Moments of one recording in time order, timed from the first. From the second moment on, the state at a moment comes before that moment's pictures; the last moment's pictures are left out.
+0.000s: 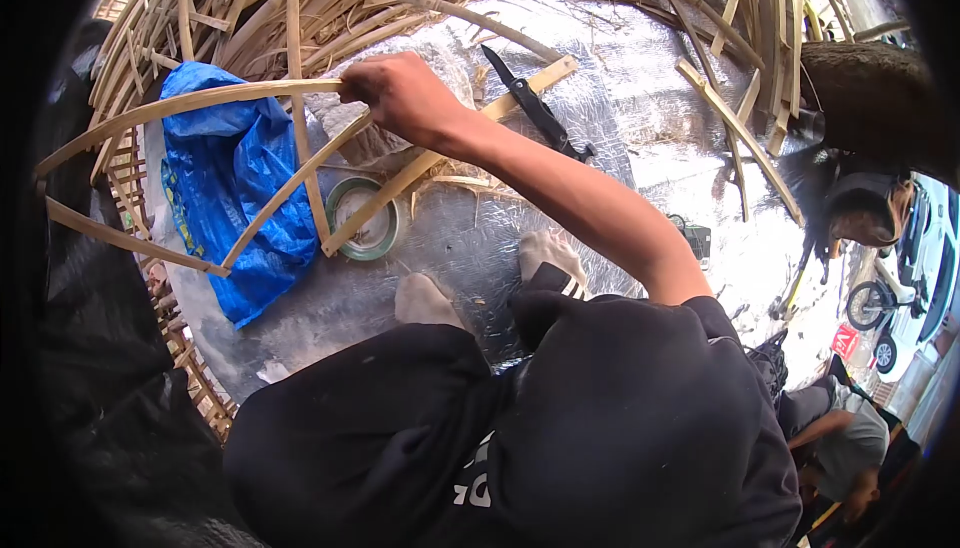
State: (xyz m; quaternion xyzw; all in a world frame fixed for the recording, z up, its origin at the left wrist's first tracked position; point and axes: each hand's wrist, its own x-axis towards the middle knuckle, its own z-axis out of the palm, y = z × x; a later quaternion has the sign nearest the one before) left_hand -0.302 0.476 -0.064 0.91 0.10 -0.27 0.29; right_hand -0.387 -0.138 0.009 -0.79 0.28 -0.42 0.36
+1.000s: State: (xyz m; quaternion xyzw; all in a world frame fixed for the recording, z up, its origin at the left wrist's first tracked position) left_hand -0.188 0.340 0.252 0.93 -0.10 -0.10 0.34; right_hand -0.372 -0.204 -0.003 -0.82 0.31 -0.29 0.39
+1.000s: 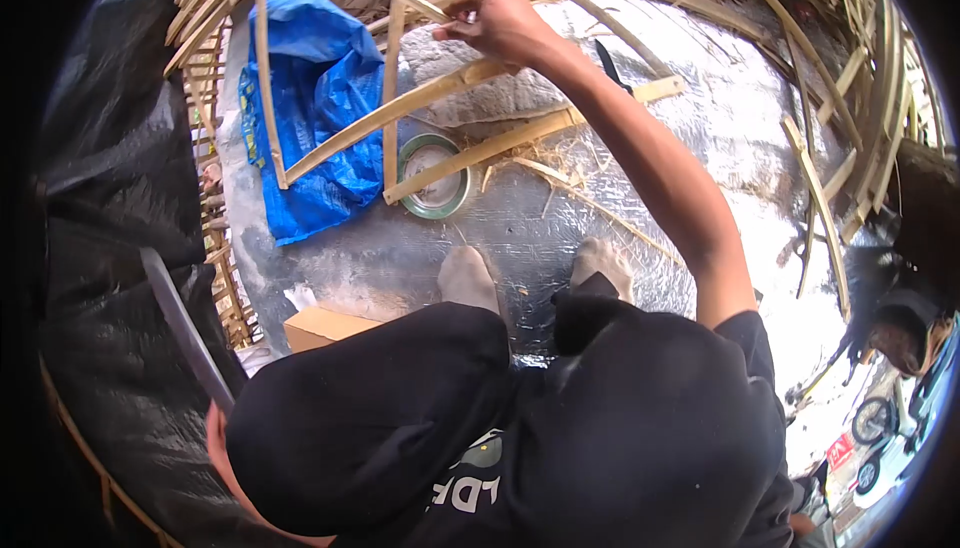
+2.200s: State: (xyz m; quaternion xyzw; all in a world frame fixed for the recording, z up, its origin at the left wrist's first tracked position) left_hand -0.223 -0.173 0.059 0.32 -0.20 -0.46 0.81; right_hand -0.500 -0.002 0.037 -0.31 0.56 -0.14 0.76
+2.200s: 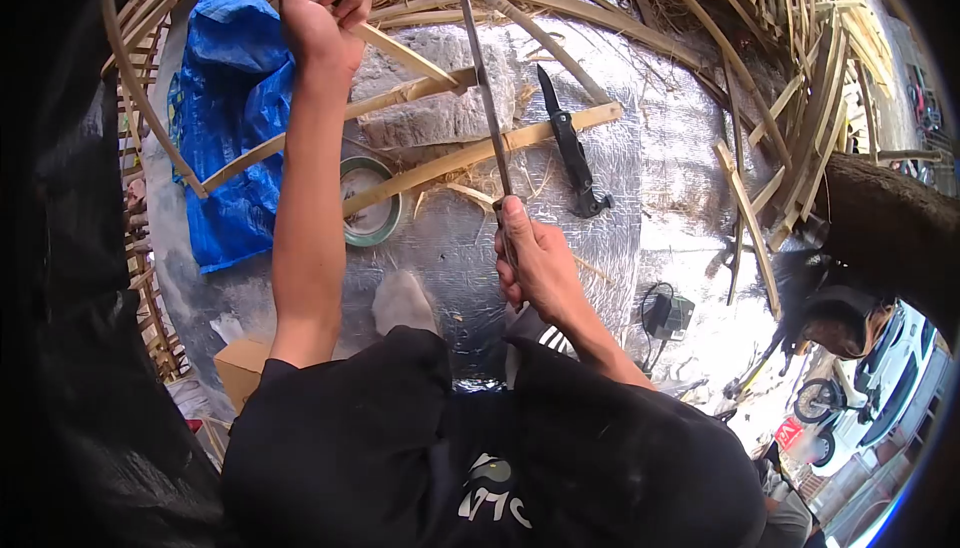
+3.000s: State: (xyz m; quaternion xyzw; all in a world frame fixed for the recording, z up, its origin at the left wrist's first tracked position) left_hand -0.244 -0.164 0.040 0.28 -0.26 -0.45 0.81; right_hand -0.481 -0.038 0.055 -0.50 0.51 -0.35 0.60
